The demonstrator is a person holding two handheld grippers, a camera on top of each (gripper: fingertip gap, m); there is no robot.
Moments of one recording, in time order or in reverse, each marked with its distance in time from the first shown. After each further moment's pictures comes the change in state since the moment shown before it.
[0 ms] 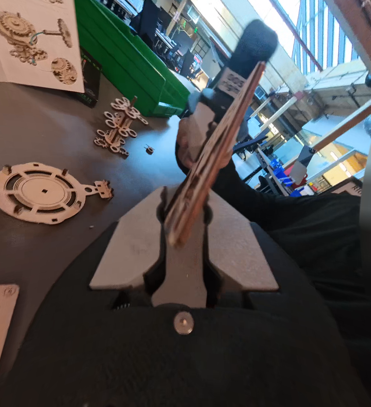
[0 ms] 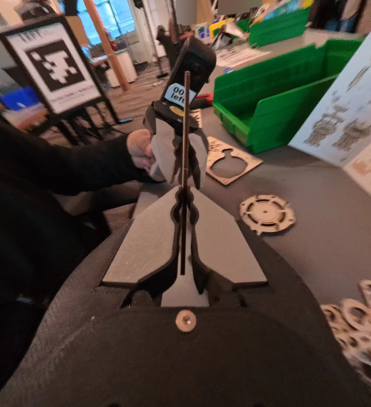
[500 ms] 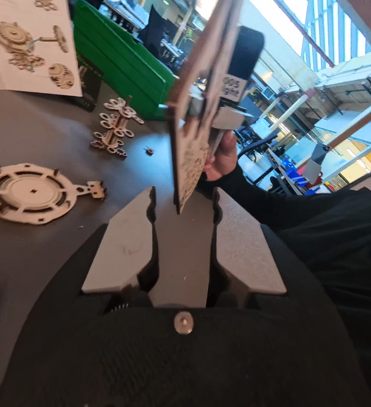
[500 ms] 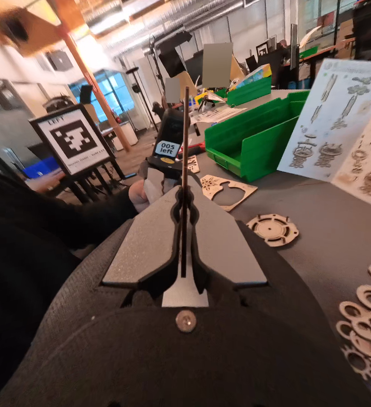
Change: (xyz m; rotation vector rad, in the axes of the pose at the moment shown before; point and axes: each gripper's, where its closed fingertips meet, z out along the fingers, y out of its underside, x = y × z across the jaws) left arm 0.010 0.009 0.006 0.025 -0.034 0.065; right arm -0.002 -0.025 -0.016 0.254 0.007 0.167
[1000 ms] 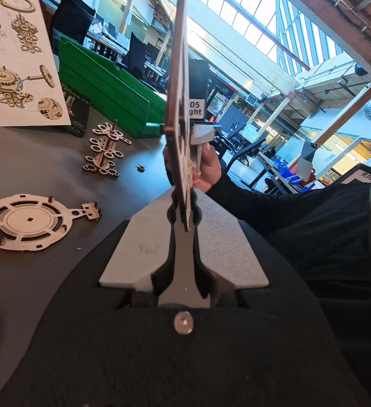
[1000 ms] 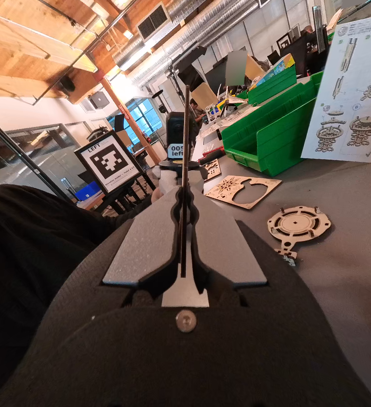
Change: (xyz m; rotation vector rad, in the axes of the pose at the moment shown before) left arm 0.011 -0.013 -0.002 0.061 0.063 0.087; right arm 0.000 0.002 -0.002 0.050 -0.113 0.158
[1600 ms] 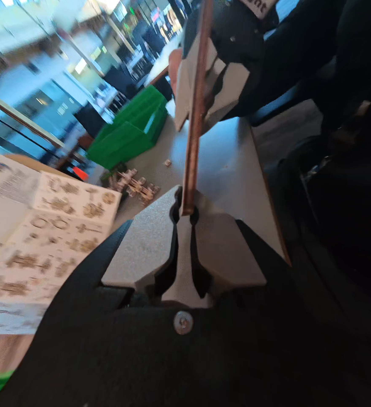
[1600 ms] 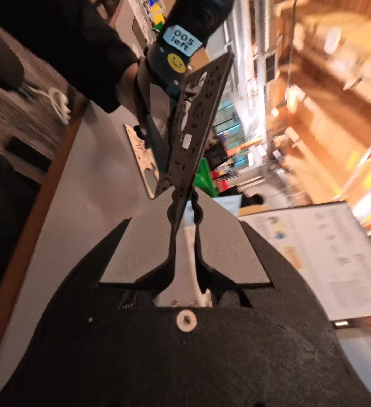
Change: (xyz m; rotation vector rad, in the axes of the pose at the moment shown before) left arm 0.037 0.038 -0.030 -0.258 -0.068 1.178; right arm -0.067 0.058 0.016 -0.320 0.469 -1.558
